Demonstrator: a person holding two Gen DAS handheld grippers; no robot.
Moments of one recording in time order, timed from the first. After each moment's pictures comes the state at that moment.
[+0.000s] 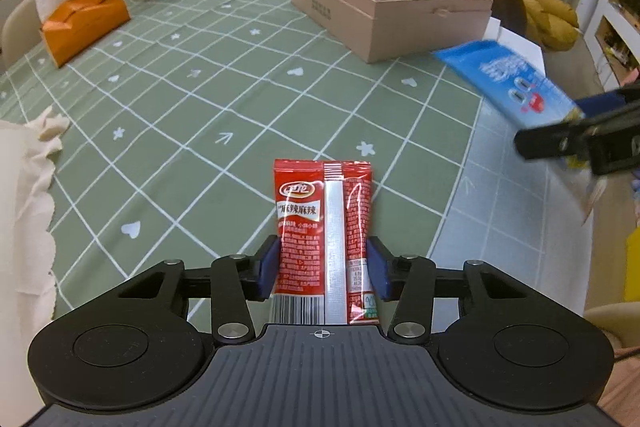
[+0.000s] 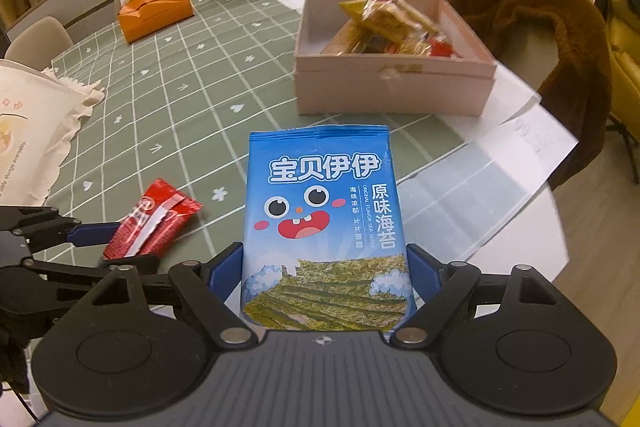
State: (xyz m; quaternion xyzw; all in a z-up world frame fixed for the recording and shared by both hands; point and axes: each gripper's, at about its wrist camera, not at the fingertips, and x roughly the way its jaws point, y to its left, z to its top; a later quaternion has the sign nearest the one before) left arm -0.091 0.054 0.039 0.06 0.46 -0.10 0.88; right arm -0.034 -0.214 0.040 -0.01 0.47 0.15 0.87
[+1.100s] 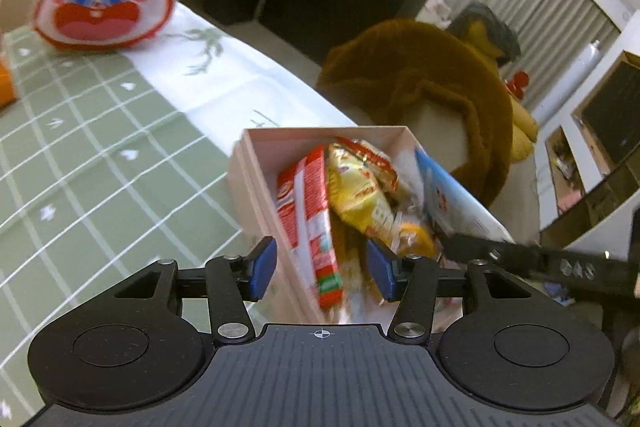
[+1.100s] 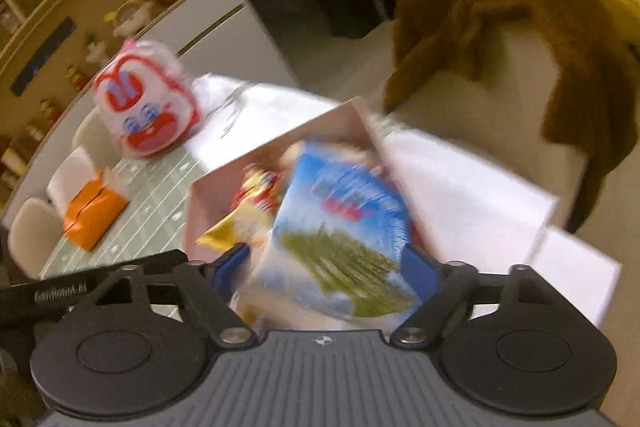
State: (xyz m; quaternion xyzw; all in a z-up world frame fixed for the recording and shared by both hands) left arm 0.163 0.025 0.090 -0.13 0.44 -0.17 0.88; right arm 0.186 -0.291 0.039 0.22 0.45 0.13 0.86
